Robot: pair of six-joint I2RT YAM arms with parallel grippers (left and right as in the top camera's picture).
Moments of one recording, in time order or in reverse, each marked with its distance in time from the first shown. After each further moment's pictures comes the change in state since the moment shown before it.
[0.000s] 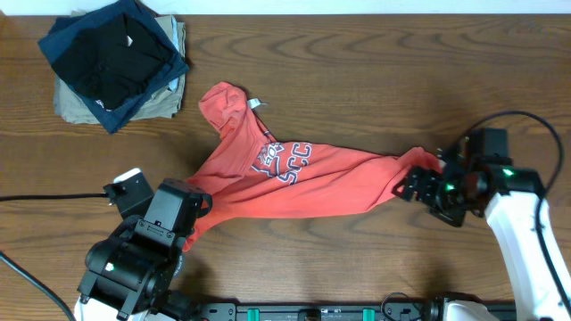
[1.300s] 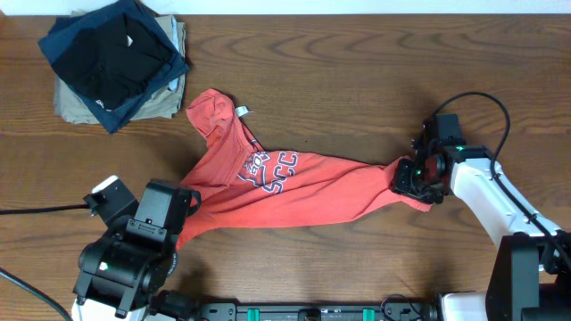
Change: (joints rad) left arm 0.093 0.000 0.000 -0.045 -0.043 -0.063; right arm 0.131 0.277 -0.002 0.256 0.201 0.042
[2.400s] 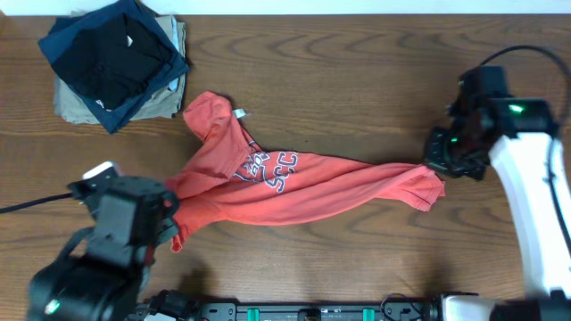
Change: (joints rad) left arm 0.004 0.005 0.305 -0.077 0.204 0.158; right arm -0.049 -0.095 0.524 -0.608 0.083 0.004
